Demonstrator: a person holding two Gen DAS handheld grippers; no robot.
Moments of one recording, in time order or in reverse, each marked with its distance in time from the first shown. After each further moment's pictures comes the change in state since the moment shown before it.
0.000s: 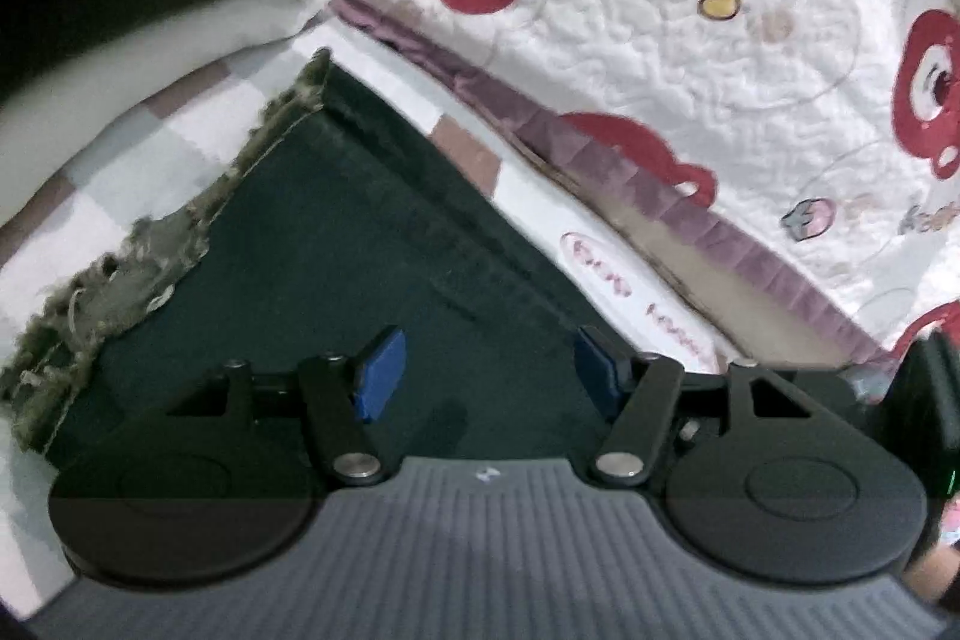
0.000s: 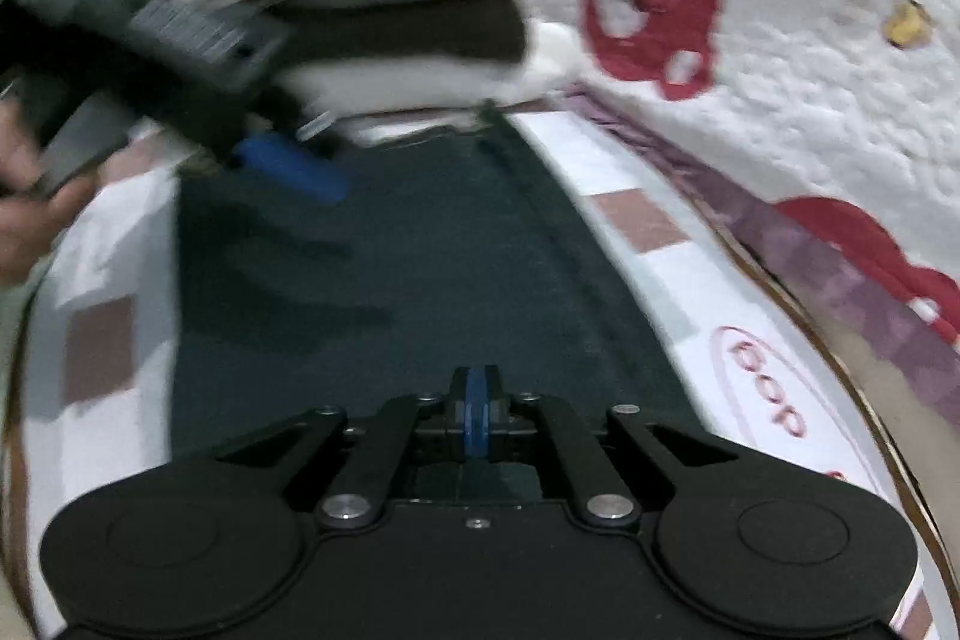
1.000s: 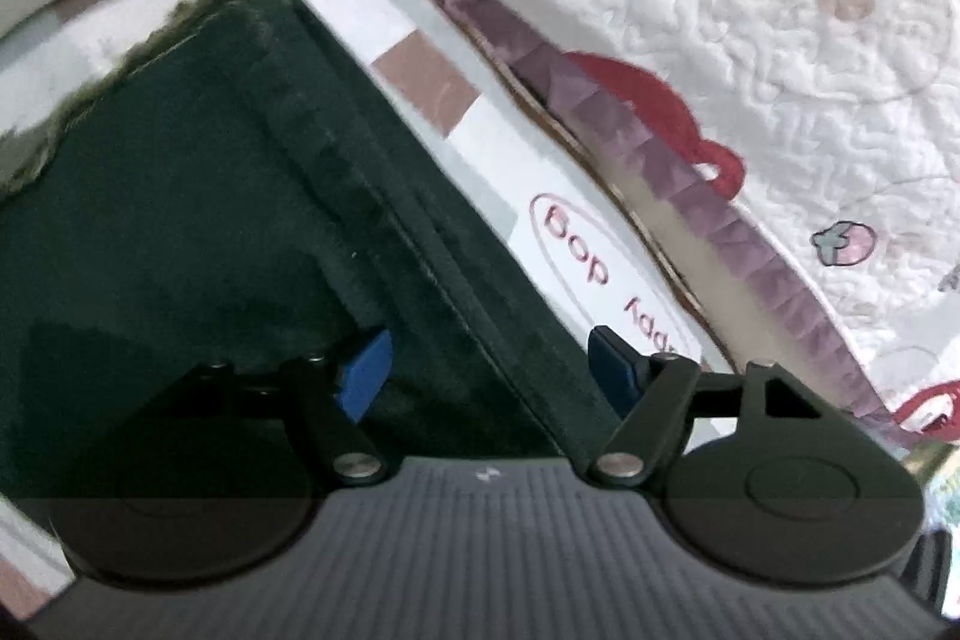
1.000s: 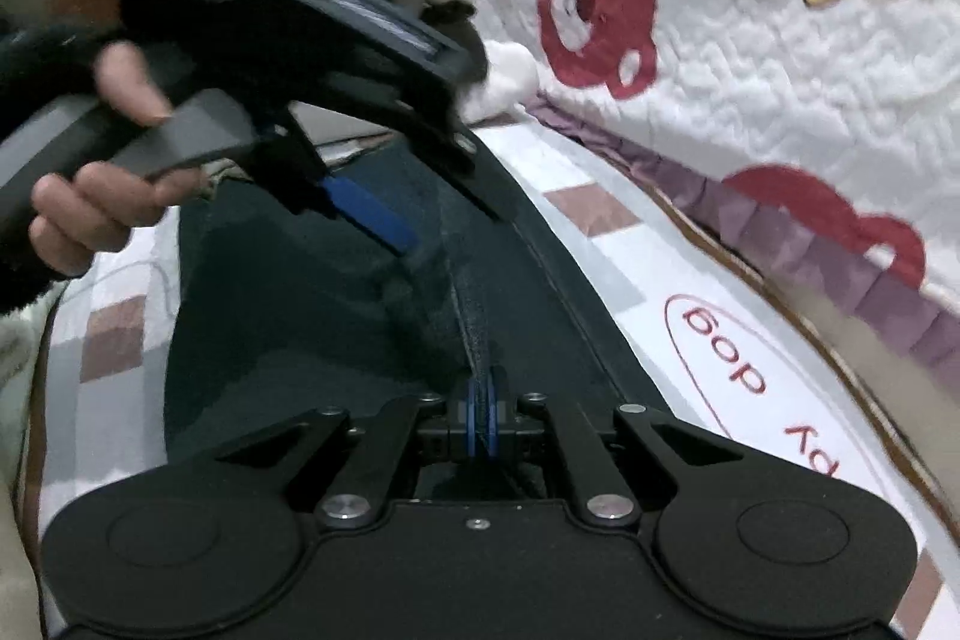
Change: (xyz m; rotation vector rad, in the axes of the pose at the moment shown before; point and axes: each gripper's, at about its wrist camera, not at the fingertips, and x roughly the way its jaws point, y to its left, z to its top) left arm 0.067 -0.063 0.017 -0.195 0.142 0.092; right arm -0.043 -0.019 -0.033 -0.004 -0.088 0.016
